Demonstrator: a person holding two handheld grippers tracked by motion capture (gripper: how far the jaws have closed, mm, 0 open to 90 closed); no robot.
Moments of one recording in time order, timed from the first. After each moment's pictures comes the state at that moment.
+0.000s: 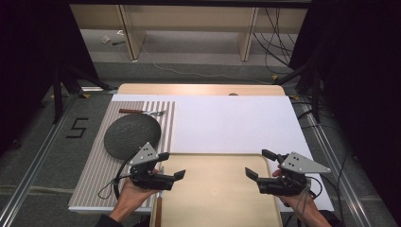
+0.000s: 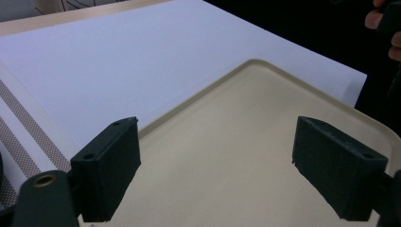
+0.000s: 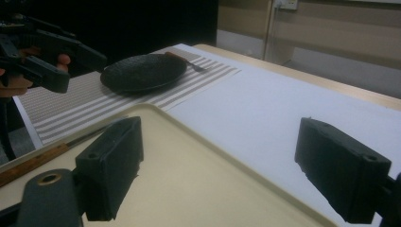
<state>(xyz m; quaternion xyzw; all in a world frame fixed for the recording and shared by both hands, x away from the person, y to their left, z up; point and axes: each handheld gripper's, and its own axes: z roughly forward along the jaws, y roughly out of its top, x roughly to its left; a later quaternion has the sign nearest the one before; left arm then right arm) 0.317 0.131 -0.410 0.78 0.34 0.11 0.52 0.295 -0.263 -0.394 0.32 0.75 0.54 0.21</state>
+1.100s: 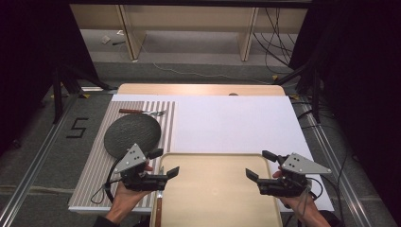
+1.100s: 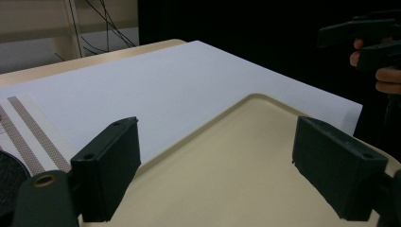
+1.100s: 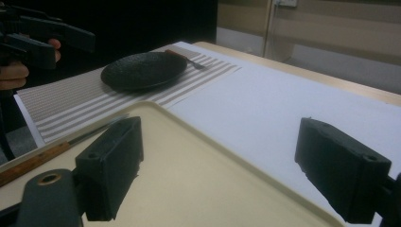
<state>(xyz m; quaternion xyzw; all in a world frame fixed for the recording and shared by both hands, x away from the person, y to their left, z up) 0.306 0.149 -0.408 0.74 0.33 0.14 0.57 0.293 -0.263 -0.394 0.32 0.75 0.54 0.21</state>
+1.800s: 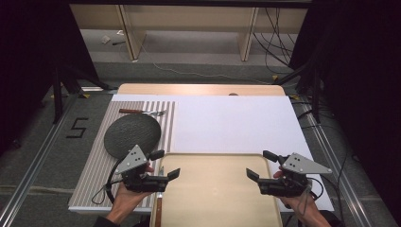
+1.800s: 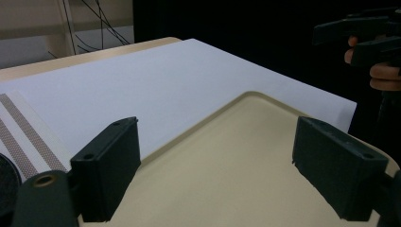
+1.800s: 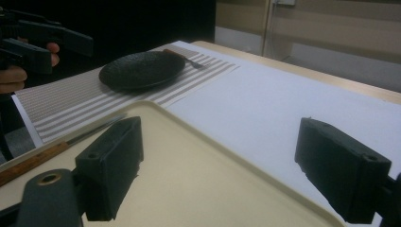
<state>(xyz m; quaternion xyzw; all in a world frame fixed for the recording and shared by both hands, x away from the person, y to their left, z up) 0.307 0.147 -0.411 0.74 0.33 0.13 0.58 0.293 -0.265 -0.394 0.33 0.75 0.53 0.21</state>
